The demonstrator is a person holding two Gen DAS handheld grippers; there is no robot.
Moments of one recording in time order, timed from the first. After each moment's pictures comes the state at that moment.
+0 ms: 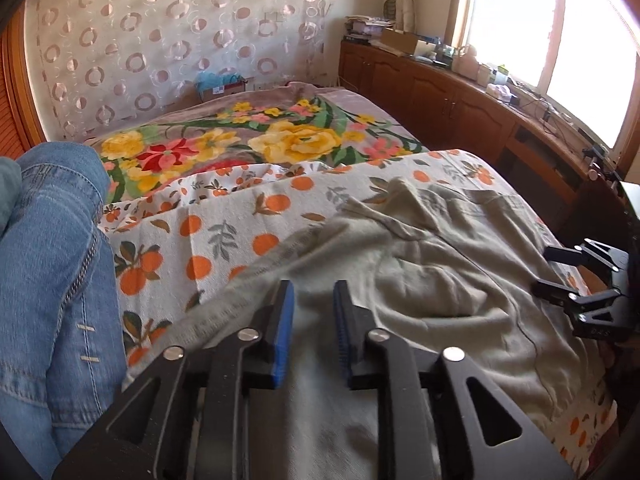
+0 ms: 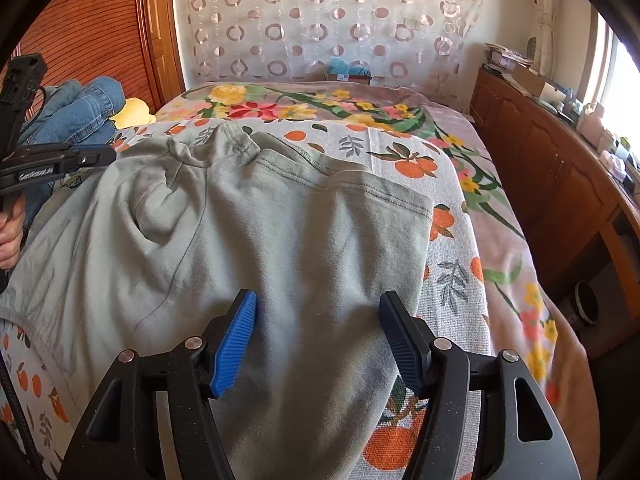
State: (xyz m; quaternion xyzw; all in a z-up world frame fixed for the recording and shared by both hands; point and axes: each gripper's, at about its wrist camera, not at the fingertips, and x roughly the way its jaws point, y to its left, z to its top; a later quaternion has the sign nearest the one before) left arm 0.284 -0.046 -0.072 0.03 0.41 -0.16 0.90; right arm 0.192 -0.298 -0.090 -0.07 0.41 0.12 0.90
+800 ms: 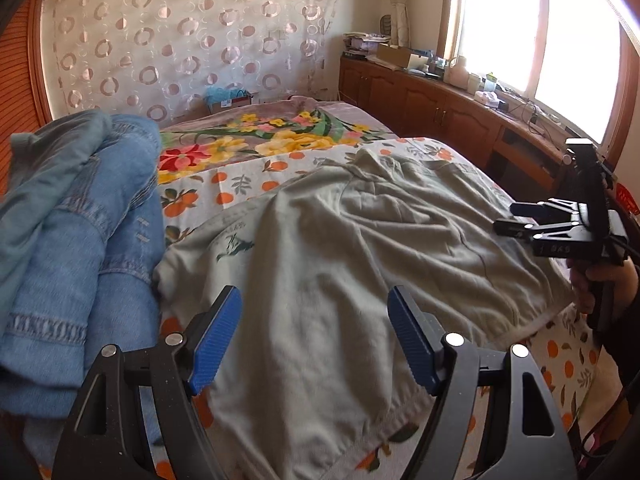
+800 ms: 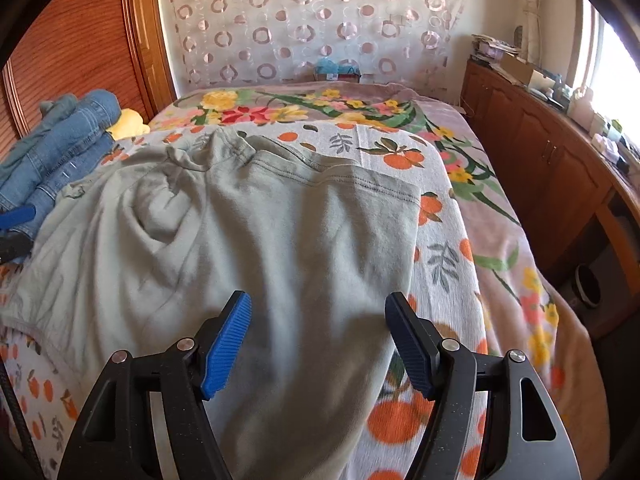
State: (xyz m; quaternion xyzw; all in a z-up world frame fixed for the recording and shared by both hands) left arm 0.172 -0.024 -0.063 0.04 0.38 -0.15 0.91; right arm 0.168 -0.306 -0.080 -0.04 0.40 0.11 0.91
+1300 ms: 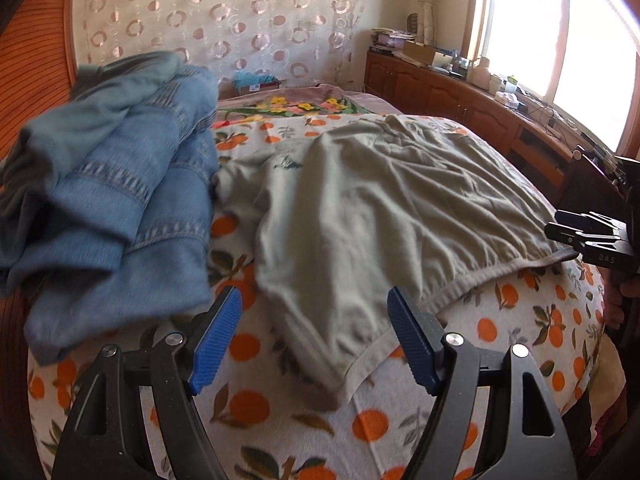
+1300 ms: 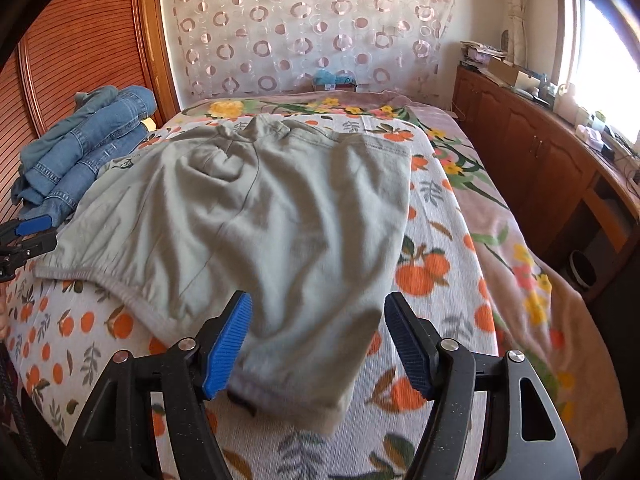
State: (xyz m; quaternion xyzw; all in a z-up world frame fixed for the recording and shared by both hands) left arm 0.114 0.017 -0.087 0.01 0.40 -0.11 0.91; right arm 0.077 -0.308 -0.083 -0.03 0.39 0.10 0.92
